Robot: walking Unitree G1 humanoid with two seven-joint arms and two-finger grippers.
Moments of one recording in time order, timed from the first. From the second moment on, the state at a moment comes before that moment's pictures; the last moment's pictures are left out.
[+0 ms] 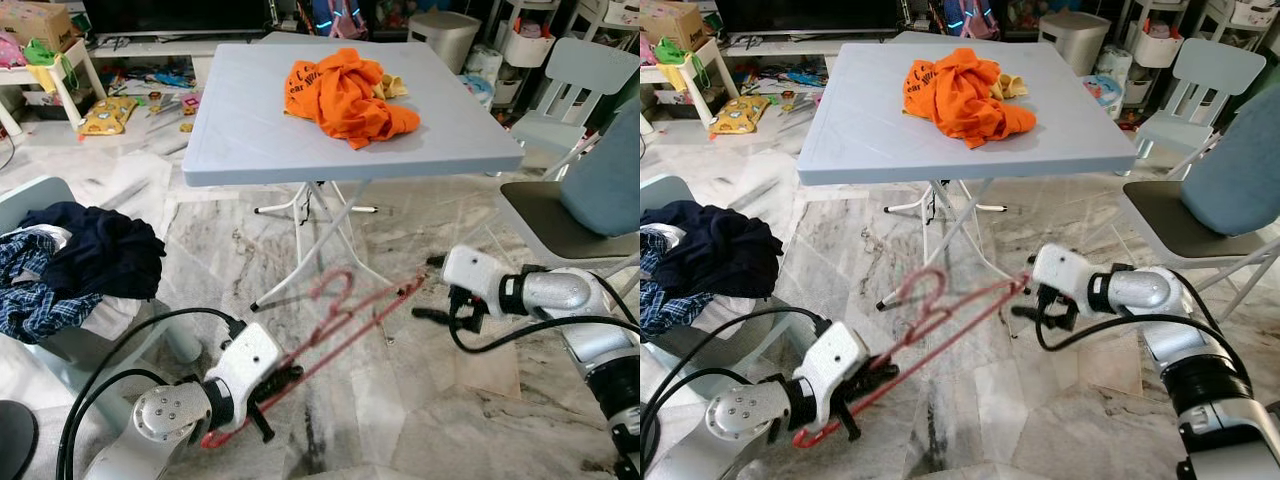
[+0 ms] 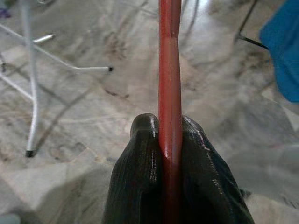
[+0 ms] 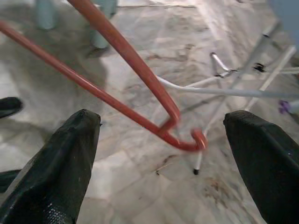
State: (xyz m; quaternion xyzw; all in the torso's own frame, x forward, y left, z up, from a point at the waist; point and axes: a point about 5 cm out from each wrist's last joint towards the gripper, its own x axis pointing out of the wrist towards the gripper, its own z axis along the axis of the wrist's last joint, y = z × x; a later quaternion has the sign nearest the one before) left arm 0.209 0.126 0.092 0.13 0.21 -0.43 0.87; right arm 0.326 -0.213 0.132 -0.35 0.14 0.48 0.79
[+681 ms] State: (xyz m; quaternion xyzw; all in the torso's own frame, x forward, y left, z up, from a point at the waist) left arm 0.216 0.117 0.099 0.17 0.16 -0.50 0.84; right arm 0.311 -0.196 0.134 -0.36 0.16 0.61 0.69
